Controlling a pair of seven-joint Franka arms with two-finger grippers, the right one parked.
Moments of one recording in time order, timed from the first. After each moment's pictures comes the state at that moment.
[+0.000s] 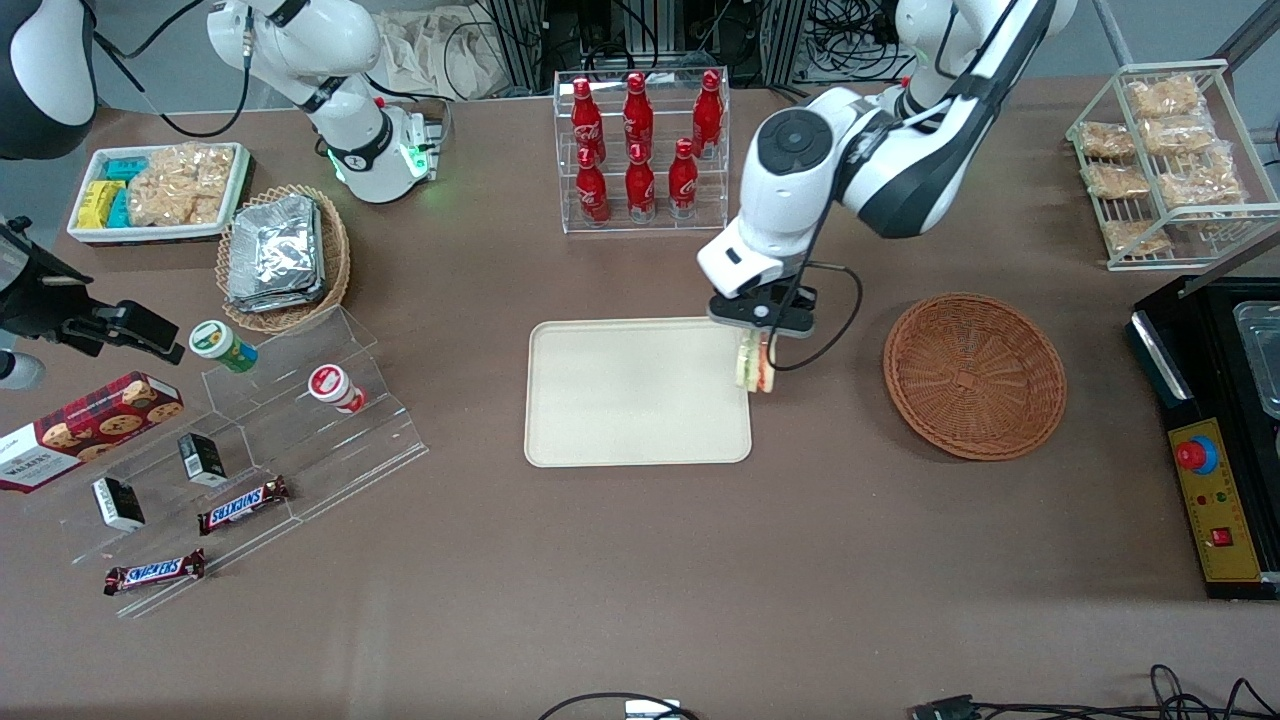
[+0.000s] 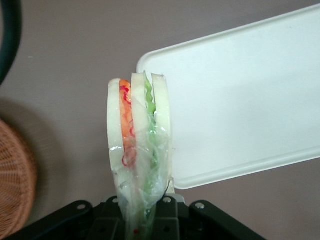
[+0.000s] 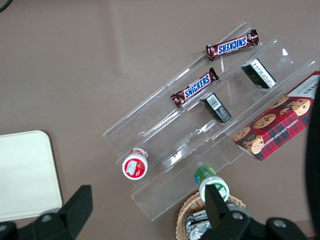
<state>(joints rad) 0.01 0.23 -0.76 -1.98 0.24 2.14 -0.62</state>
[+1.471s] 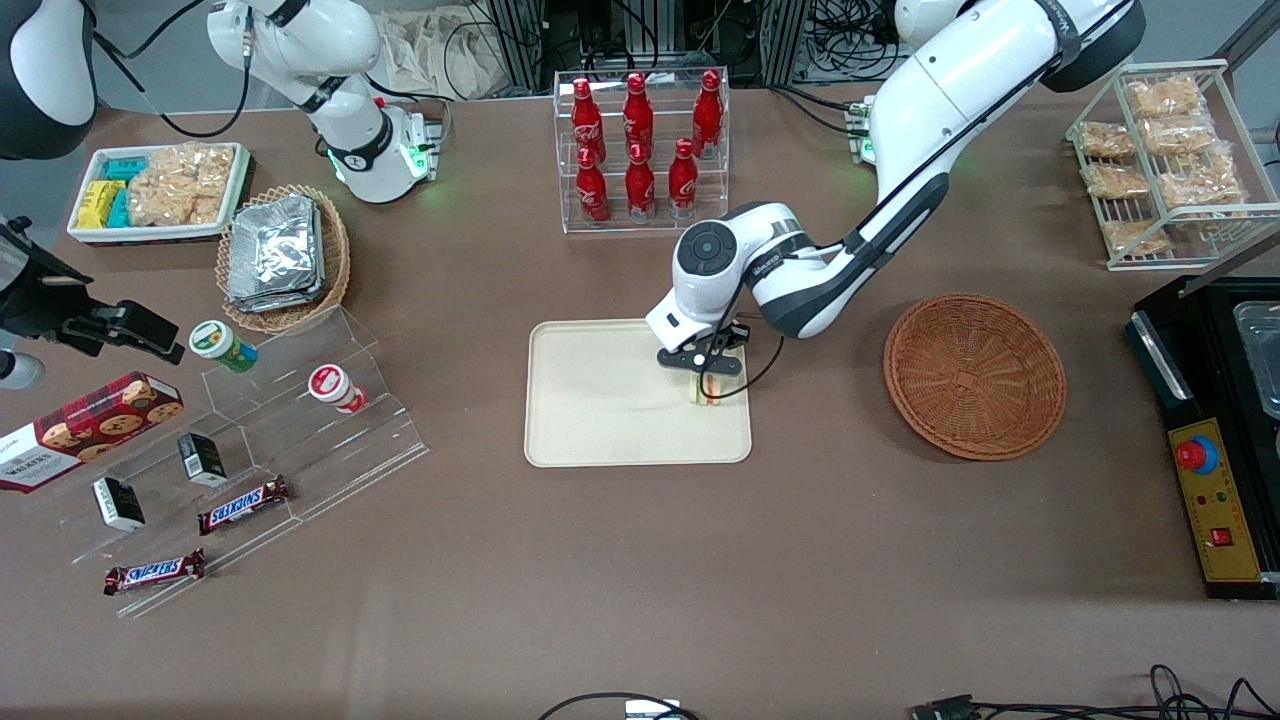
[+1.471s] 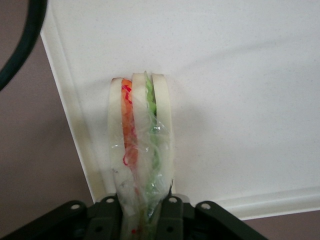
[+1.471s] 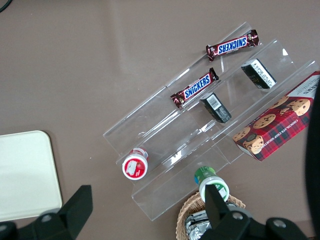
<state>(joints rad) -0.09 0.65 -0.75 -1.92 0.55 2.26 -0.95</state>
